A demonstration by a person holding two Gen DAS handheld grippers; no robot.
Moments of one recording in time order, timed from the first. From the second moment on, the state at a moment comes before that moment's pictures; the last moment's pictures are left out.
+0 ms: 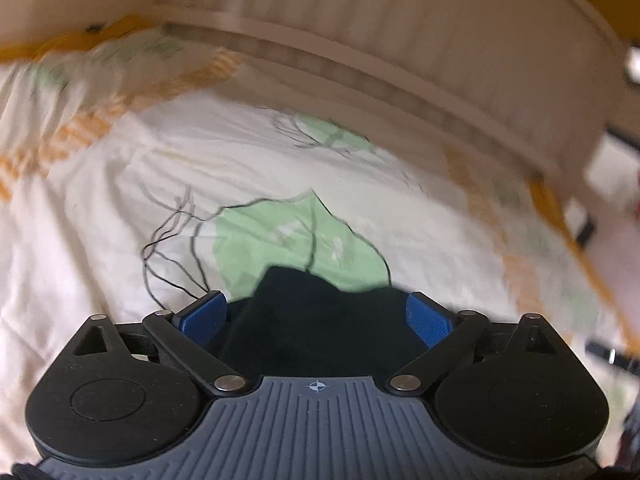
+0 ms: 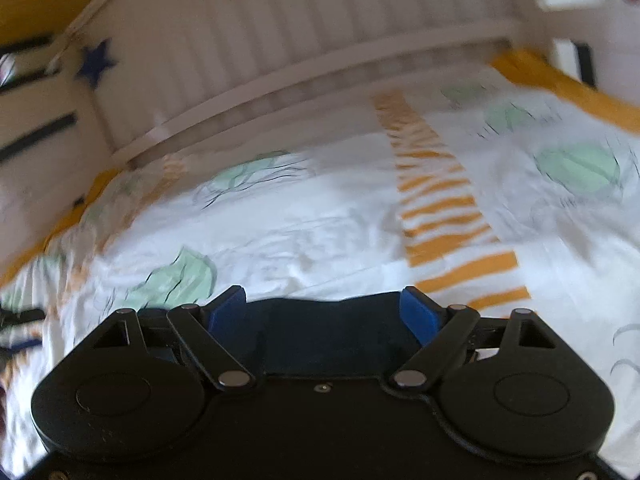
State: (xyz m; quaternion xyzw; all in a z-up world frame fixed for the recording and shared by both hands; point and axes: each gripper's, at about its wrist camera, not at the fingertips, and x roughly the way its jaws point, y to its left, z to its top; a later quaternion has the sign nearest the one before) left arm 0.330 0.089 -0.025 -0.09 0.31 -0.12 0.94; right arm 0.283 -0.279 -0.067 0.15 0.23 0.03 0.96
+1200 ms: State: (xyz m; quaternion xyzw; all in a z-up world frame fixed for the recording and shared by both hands) left arm 0.320 0.146 -0.107 -0.14 0.43 -0.16 0.88; right arm 0.218 -0.332 -0.142 0.24 0.34 0.03 0.91
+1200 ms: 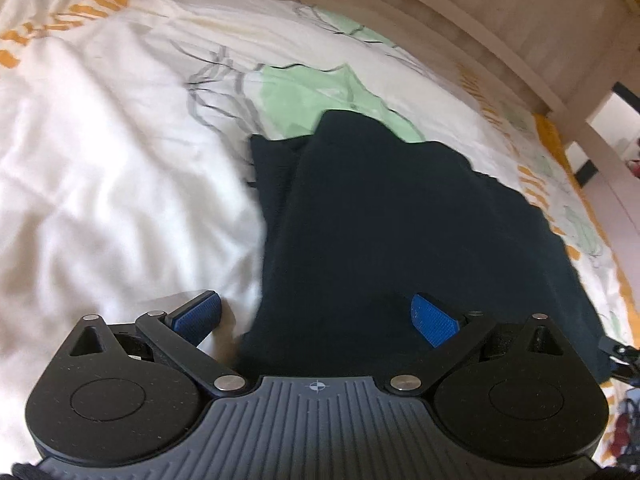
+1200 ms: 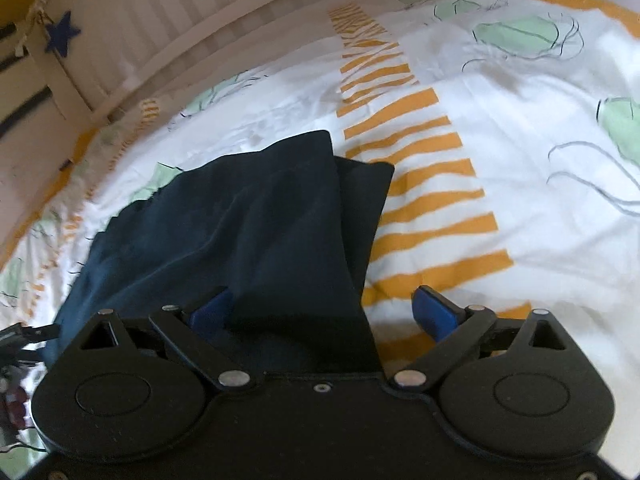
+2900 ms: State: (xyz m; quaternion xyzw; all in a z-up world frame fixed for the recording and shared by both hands) left arm 0.196 0.139 -0.094 -0.08 0.42 -0.16 0.89; right arm 0.097 -0.318 -0.133 0.25 0.40 -0.01 0.88
